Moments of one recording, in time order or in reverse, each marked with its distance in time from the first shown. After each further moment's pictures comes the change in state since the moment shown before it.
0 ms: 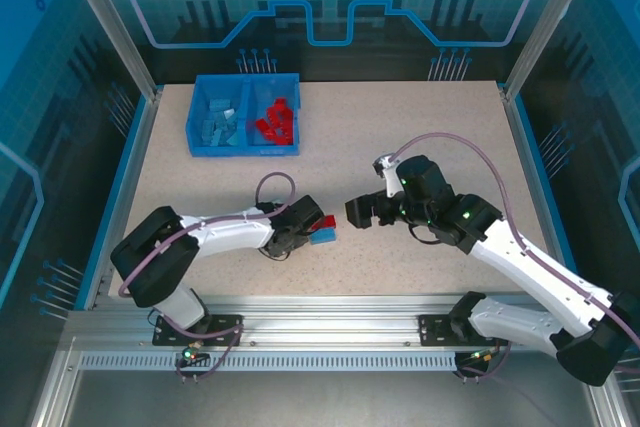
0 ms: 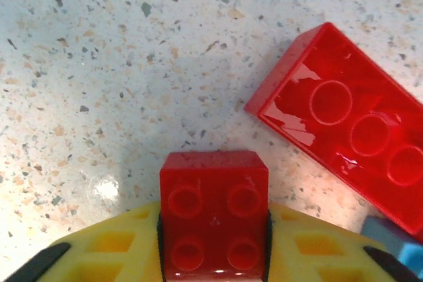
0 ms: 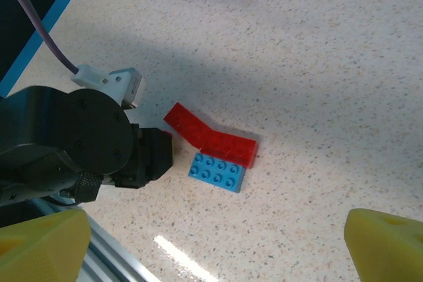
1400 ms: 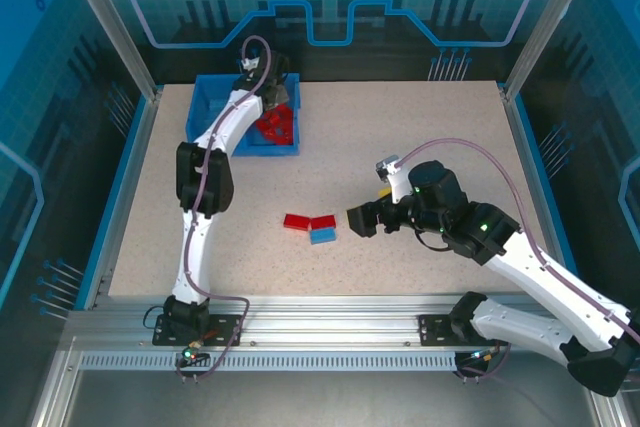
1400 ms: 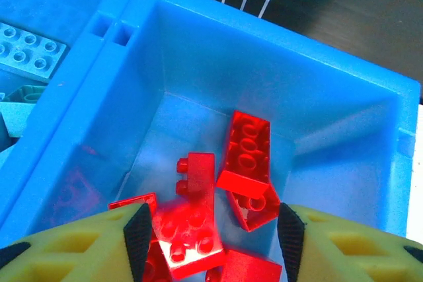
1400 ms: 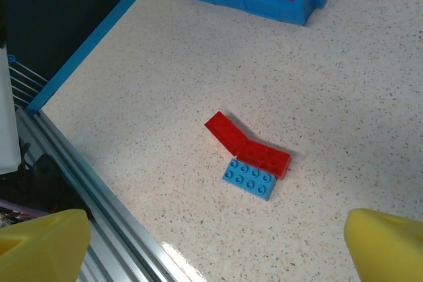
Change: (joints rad) left arm 0.586 0.787 1.402 -0.097 -0.039 0.717; right arm 0.045 -0.100 0.010 -0.003 -0.023 -0.044
